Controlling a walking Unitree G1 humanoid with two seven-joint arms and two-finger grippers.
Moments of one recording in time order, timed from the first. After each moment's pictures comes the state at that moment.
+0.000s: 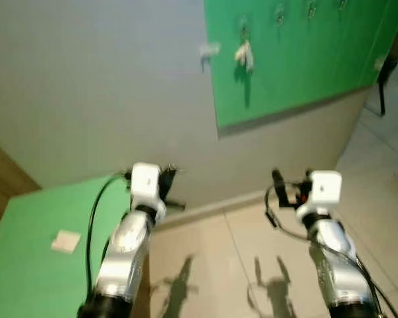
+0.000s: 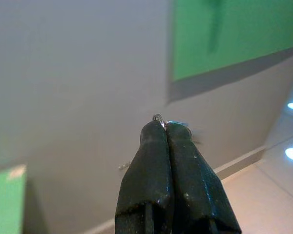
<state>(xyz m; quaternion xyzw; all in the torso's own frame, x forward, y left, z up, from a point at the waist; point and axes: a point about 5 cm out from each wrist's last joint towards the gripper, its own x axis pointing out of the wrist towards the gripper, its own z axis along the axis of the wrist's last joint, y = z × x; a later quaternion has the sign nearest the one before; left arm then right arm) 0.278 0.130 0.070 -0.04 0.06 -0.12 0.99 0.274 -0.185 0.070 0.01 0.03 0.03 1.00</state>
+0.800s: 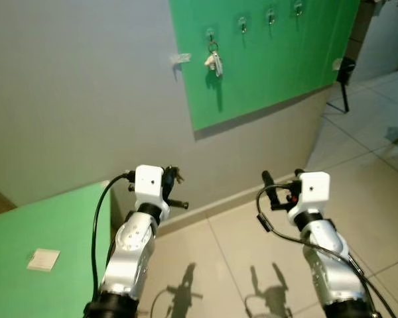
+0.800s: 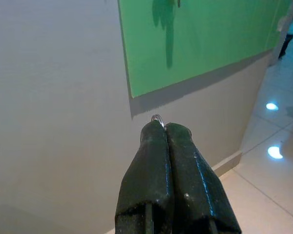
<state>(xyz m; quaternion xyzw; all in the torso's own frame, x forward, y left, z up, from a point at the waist) 0.283 0.123 0.073 -0.03 0.05 -0.11 0.99 0.276 -0.167 0.065 0.01 0.04 0.07 1.00</state>
